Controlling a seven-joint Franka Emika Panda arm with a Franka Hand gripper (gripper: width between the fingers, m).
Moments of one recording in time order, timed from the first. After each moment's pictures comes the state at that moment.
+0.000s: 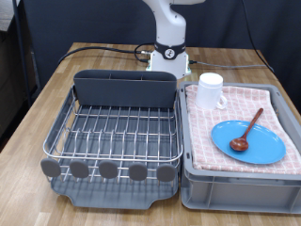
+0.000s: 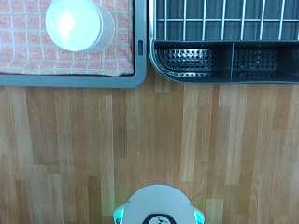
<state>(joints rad) 0.03 -0.75 -0.02 -2.34 -0.02 1.57 0.78</state>
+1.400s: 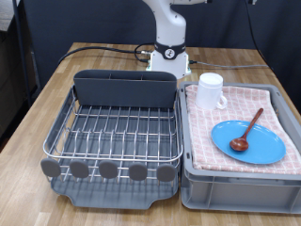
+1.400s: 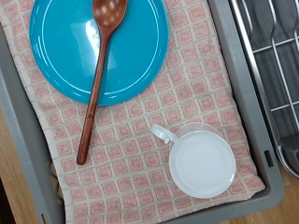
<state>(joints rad) 0.04 -0.52 0.22 -2.42 0.08 2.09 1.30</state>
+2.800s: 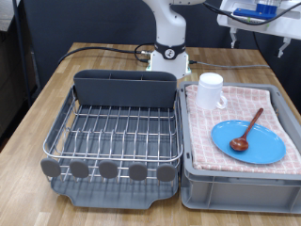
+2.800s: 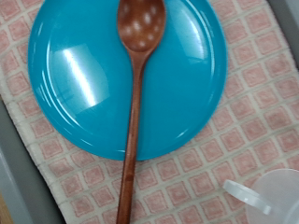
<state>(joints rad) 0.00 -0.20 0.42 -2.40 -0.17 2.39 1.72</state>
